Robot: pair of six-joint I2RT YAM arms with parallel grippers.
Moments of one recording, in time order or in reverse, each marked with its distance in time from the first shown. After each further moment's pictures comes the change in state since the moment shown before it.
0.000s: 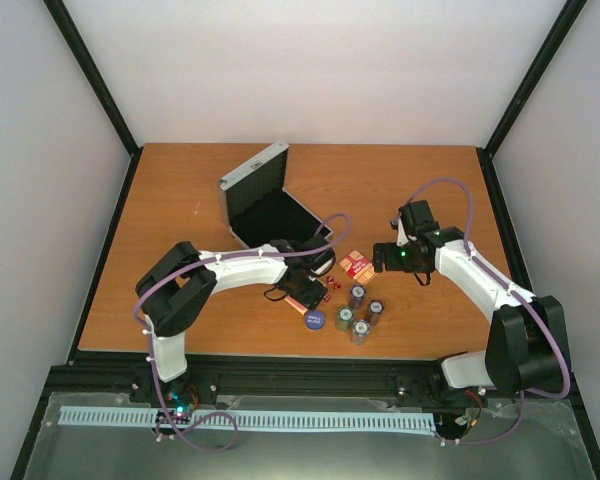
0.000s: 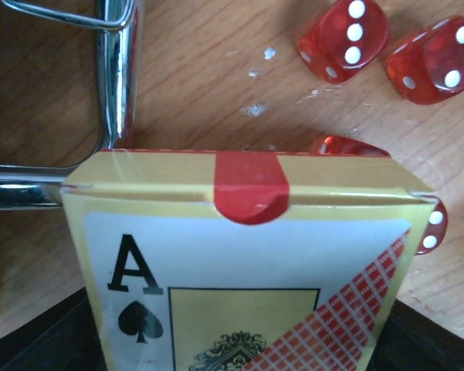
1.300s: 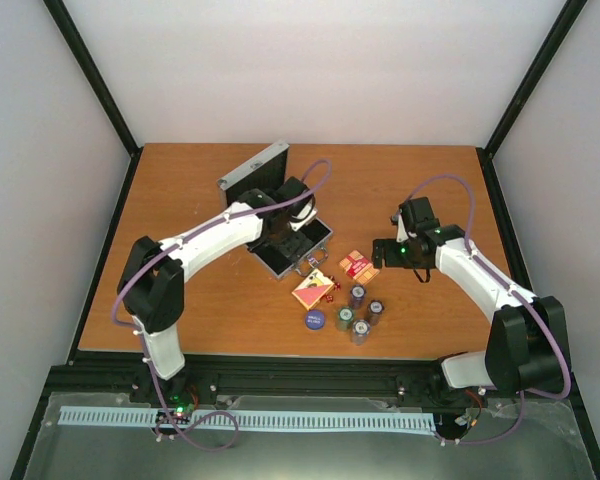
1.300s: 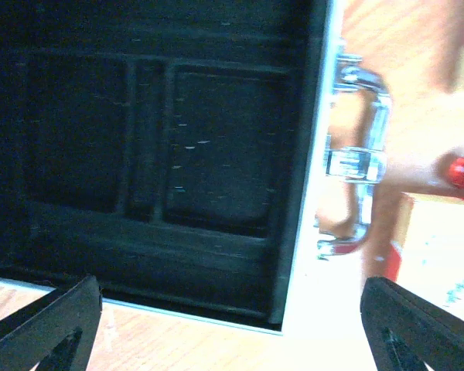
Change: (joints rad) left arm 0.210 -0.058 0.303 -0.245 -0.147 0.318; right arm 0.000 0.001 0.019 0.010 0.000 0.000
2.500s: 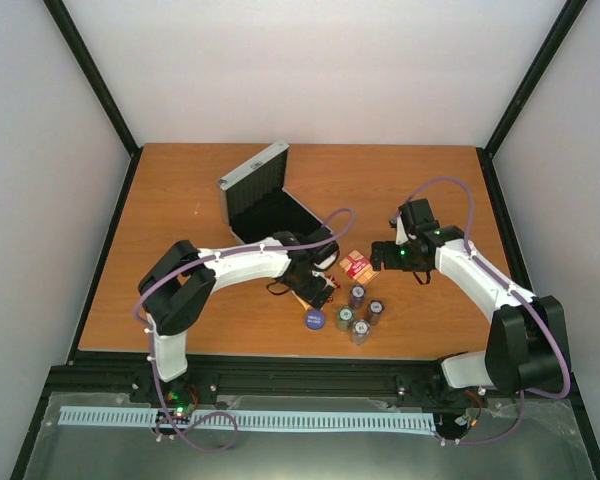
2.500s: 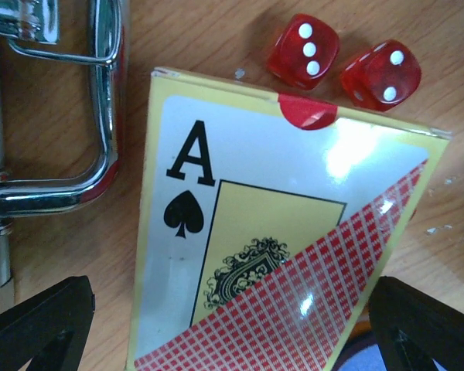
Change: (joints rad) left arm -0.205 0.067 -0.205 0.136 0.169 -0.287; right arm 0.000 0.000 -0.011 -0.003 -0.035 0.000
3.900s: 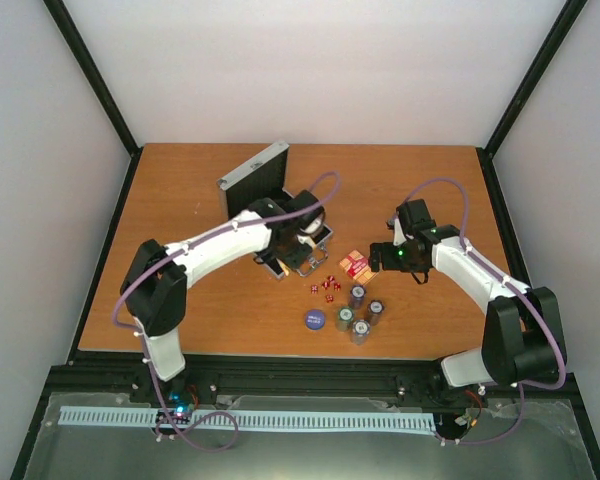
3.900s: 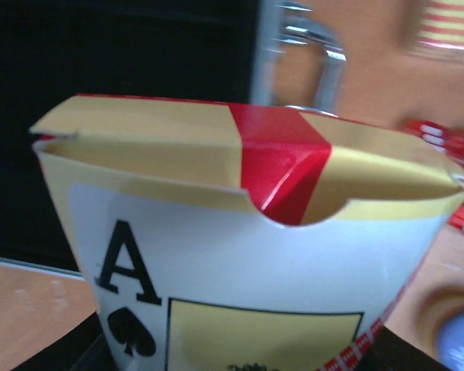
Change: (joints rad) left arm 0.089 -0.080 0.176 -0.184 -0.137 0.166; right arm 0.000 0.045 0.000 0.013 -0.014 -0.007
